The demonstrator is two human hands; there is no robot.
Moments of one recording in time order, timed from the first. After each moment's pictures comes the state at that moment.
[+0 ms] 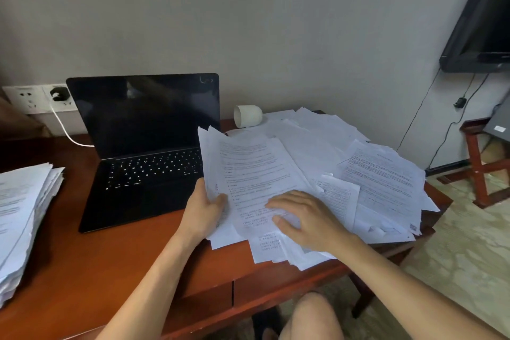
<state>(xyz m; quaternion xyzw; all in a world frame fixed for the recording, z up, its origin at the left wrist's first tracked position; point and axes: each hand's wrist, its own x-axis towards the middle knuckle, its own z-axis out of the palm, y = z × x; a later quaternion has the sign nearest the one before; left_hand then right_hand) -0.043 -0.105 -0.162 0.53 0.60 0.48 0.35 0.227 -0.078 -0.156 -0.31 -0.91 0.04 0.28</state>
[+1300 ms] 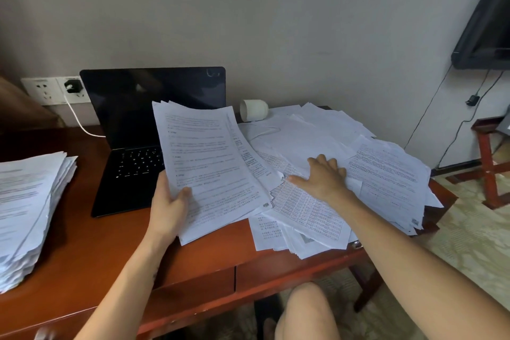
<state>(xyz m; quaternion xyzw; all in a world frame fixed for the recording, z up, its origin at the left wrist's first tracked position) -0.085 -0.144 -0.159 0.46 0.60 0.60 0.28 0.235 -0.009 -0.132 -0.67 -0.74 0.00 0.06</state>
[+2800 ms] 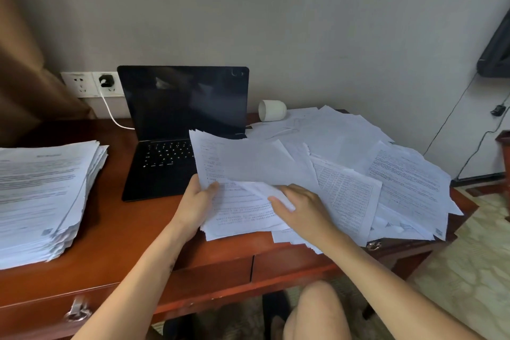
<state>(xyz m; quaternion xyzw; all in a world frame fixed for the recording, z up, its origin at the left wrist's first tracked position) -0.081 -0.159 -0.150 0.43 0.59 0.55 0.42 0.167 -0.110 -0.156 -0.35 -0.85 0.08 0.39</state>
